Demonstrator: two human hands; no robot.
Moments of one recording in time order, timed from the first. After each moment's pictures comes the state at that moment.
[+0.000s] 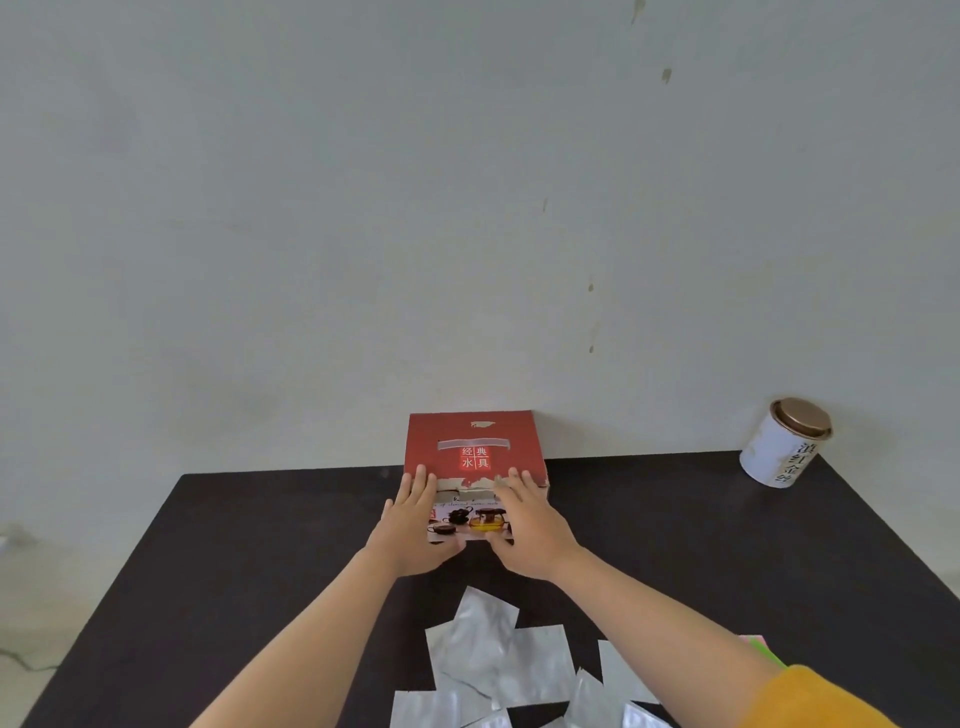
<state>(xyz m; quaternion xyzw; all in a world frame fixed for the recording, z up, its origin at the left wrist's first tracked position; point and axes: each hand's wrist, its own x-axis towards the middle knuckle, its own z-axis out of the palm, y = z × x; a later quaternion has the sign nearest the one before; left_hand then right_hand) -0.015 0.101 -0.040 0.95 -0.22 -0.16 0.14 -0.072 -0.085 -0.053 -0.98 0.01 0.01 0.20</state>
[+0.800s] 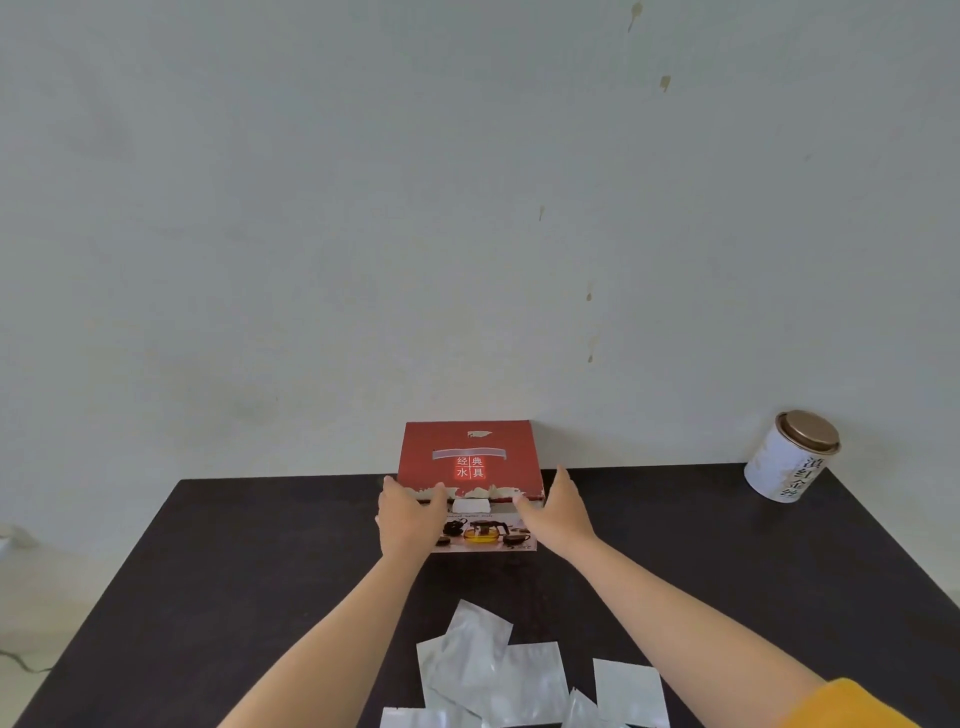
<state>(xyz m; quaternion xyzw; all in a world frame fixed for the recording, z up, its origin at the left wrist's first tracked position) -0.002 0.062 -0.045 0.86 0.11 -0.01 0.50 -0.055 -0.118 -0.034 -0.86 0.23 -0.02 0.45</state>
